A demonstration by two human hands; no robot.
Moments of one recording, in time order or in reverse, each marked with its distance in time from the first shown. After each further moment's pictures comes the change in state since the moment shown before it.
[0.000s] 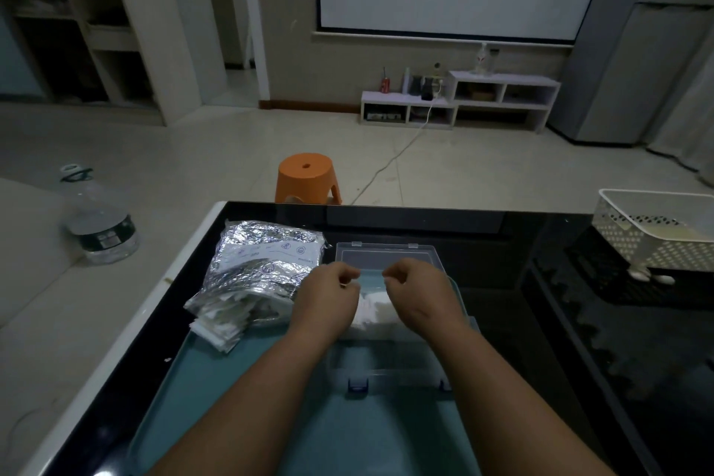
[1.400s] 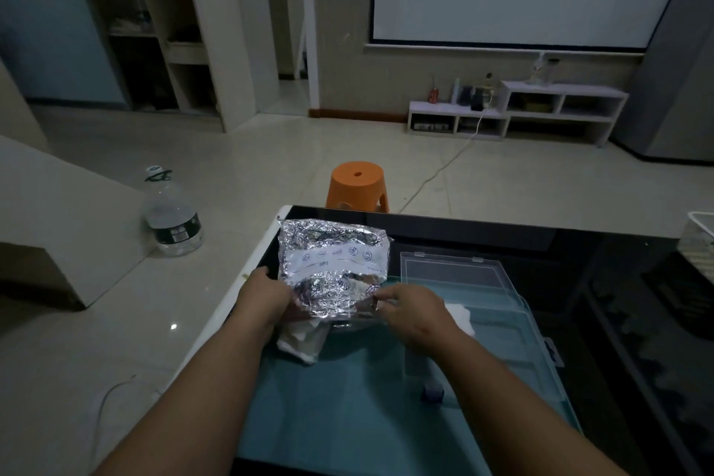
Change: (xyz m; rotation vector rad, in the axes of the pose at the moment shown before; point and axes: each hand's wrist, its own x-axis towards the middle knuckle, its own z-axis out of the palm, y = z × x) left_hand 0.018 -0.114 -0.128 -0.347 0.128 -0.602; right_hand -0.002 -0.067 0.064 -0.121 -0.281 -0.184
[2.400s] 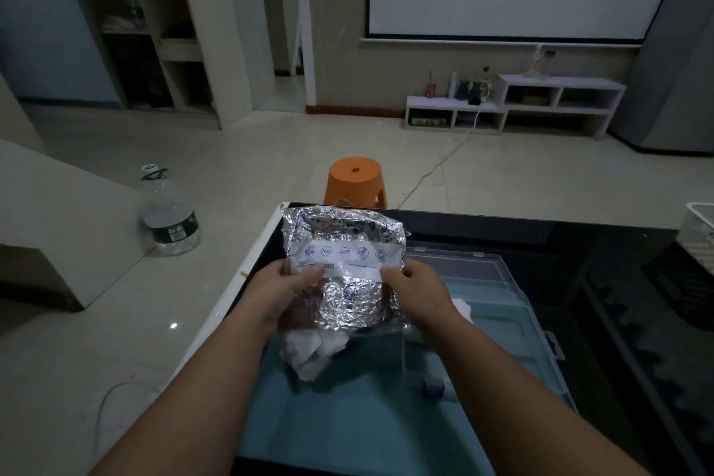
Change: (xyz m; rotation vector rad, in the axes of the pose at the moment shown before) left_hand -0.009 0.006 0.009 -0.289 -0.311 0.052; right_hand 0.005 -0.004 -0.002 0.765 0.177 0.160
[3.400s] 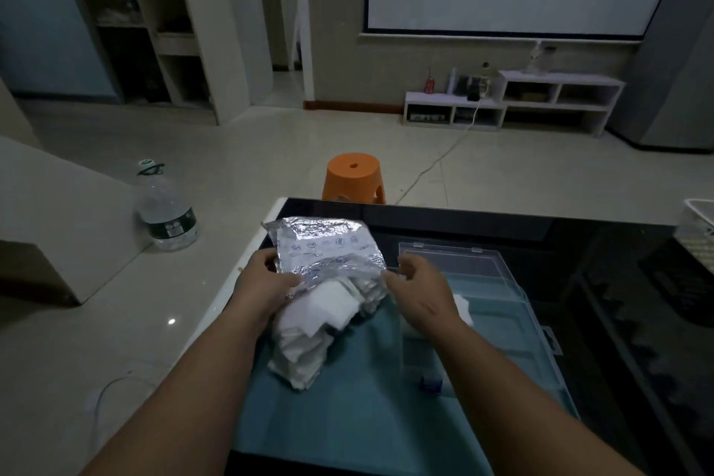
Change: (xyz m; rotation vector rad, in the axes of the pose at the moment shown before) left_hand 0.002 -0.002 -0.009 0.186 0.237 0.154; right_hand -0.001 0.008 -0.005 -0.341 0.095 -0.072
